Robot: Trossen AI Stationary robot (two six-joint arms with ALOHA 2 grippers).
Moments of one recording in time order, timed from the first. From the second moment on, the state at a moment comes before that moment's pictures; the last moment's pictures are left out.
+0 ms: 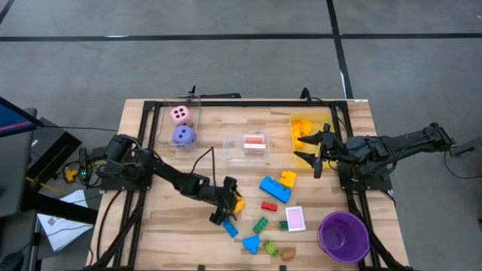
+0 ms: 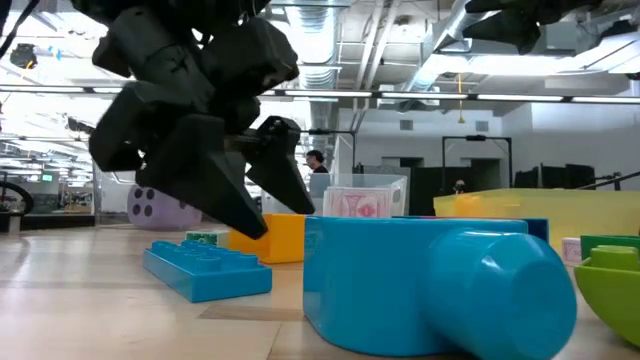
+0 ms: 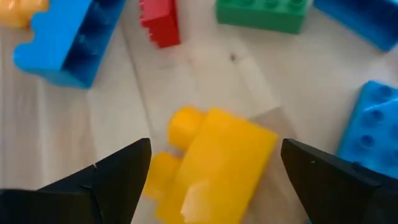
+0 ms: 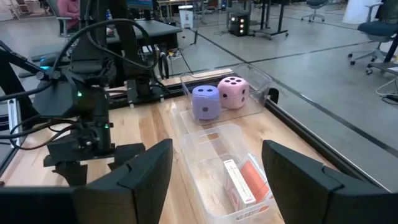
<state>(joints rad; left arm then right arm) -0.33 1.82 0.89 0.11 -0.13 0.15 0.26 0.65 0.61 -0.19 0.55 0.17</state>
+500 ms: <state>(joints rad) -0.27 1.82 0.89 0.08 -0.05 0.12 0.26 0.65 0.61 -0.19 0.55 0.17</state>
